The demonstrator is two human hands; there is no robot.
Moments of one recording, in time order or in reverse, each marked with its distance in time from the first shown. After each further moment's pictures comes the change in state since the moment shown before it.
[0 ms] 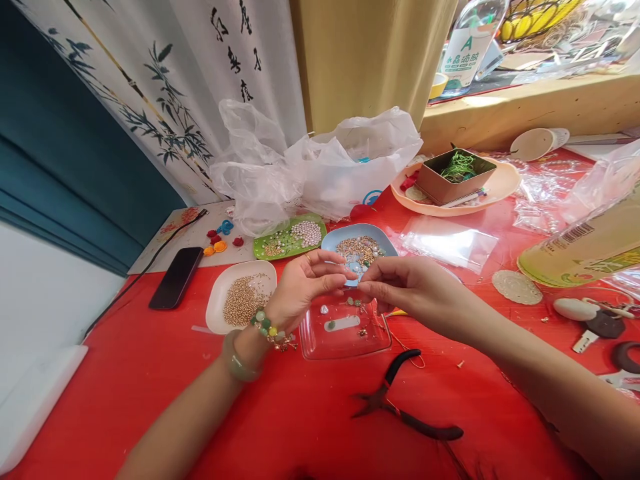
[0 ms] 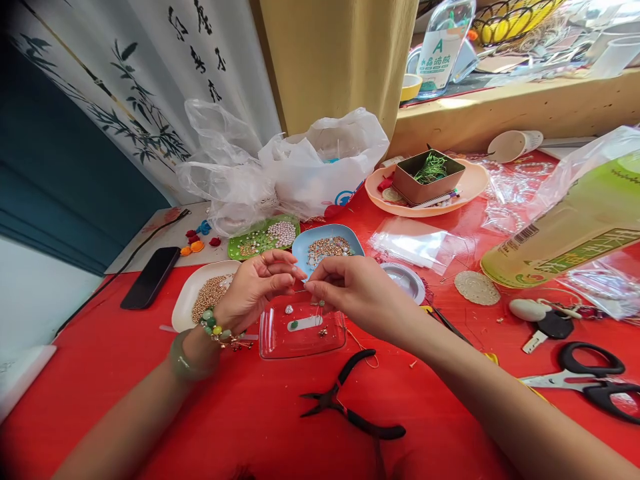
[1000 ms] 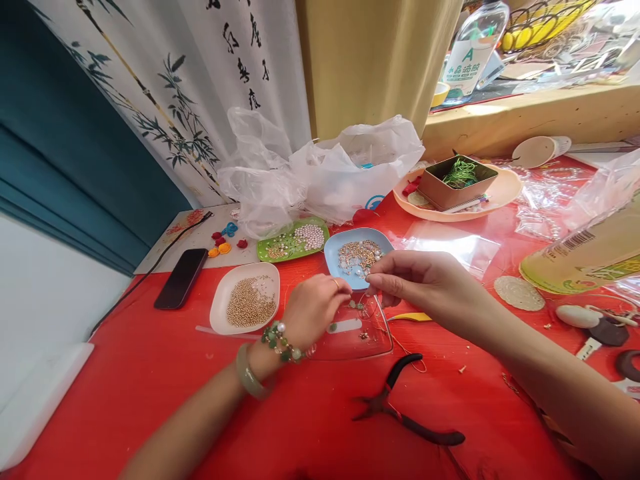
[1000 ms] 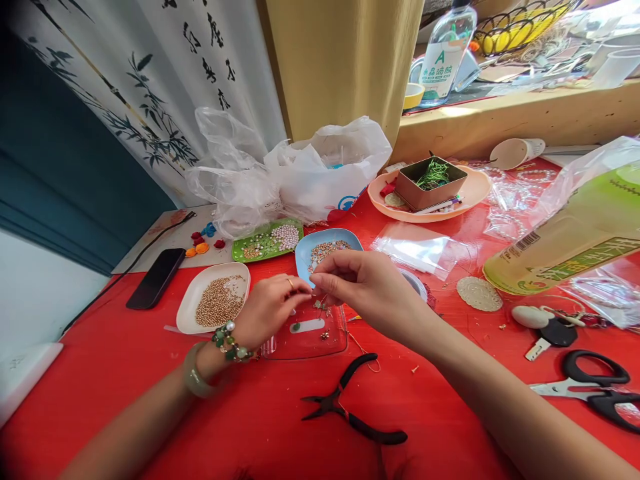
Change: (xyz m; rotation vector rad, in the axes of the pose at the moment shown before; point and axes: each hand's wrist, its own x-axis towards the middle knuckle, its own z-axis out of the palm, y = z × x) left_hand -0.007 -0.015 0.004 1.113 -0.048 0.213; right_hand -0.003 -0.008 -0.005 0.054 0.116 -0.045
